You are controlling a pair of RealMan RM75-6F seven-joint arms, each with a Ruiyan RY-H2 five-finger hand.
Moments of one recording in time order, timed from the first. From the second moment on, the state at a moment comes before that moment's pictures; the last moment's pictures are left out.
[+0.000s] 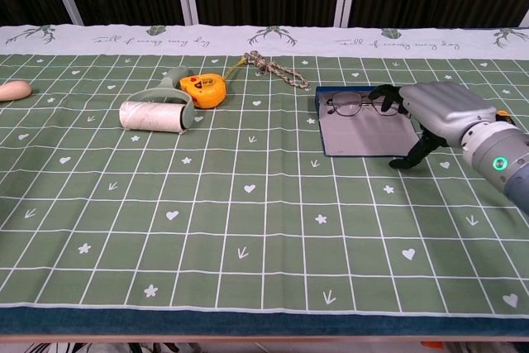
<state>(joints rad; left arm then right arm) -0.06 -1.06 -0.09 -1.77 1.35 1.49 0.11 0.64 -1.84 0.15 -1.04 -1.19 1.14 -0.31</state>
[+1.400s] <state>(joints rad) -0.06 -1.05 -0.09 -1.77 1.34 1.49 0.12 0.64 -1.87 0.20 -0.98 -1.21 1.07 -0.26</state>
